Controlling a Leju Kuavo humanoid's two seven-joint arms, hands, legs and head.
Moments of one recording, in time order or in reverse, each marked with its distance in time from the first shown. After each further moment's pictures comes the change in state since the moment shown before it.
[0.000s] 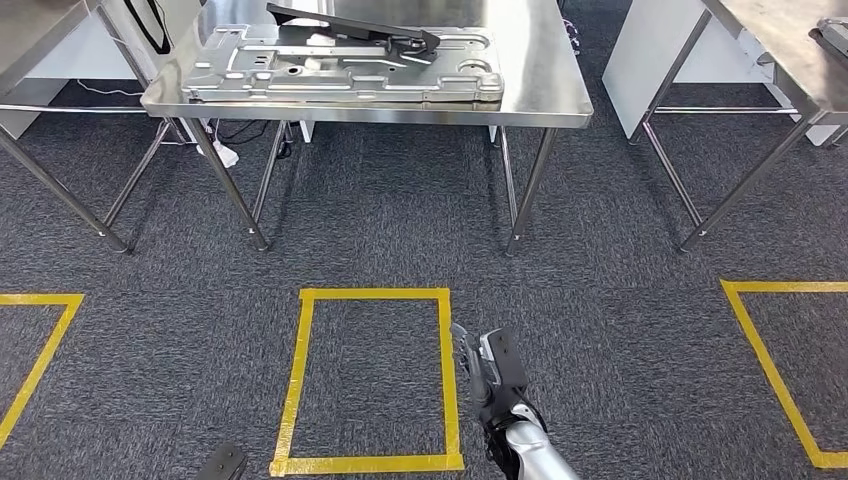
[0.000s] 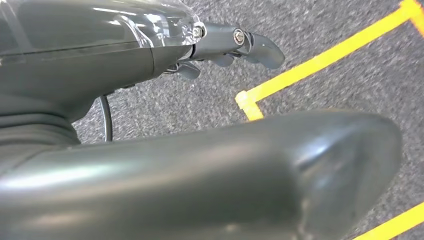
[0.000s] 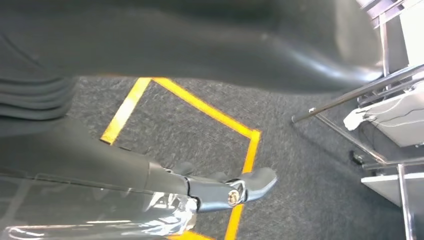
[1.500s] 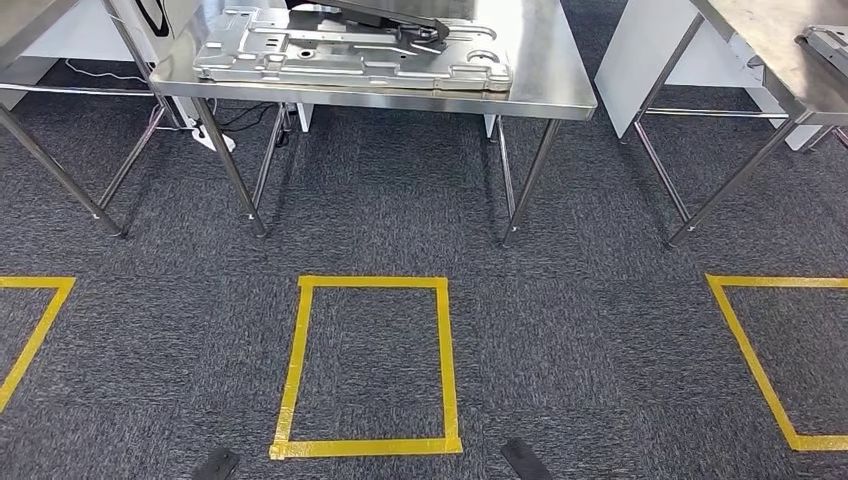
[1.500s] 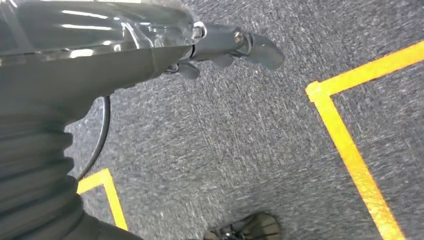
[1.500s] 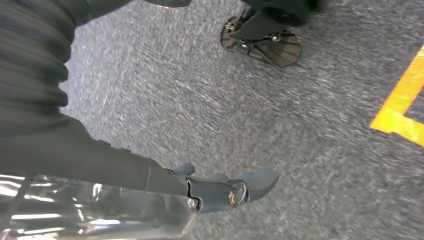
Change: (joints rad) left arm 0.047 0.005 -0.053 -0.045 0.130 0.036 0.251; right arm 0.217 -0.173 0.096 0.155 0.288 -0.263 0.522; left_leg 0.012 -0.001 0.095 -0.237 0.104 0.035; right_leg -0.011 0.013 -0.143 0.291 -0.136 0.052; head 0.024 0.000
